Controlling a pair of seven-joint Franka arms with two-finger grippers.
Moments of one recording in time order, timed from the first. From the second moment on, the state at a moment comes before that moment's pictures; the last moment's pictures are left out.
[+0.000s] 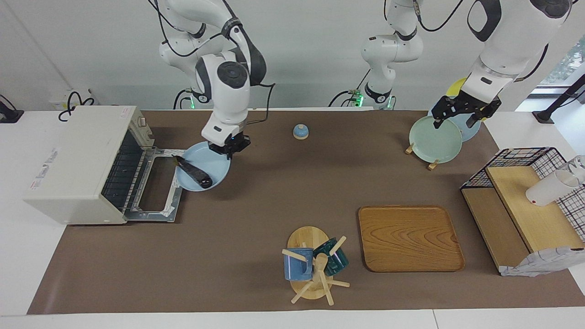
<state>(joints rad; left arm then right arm) -0.04 -0.03 -0.04 -1.63 0.01 1.55 -0.01 0.70 0.23 -0.05 -1.76 -0.16 1.87 0.53</state>
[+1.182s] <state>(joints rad) -0.04 -0.03 -0.04 -1.63 0.01 1.55 -0.01 0.73 0.46 -0.04 -1.47 -0.14 1.96 0.63</state>
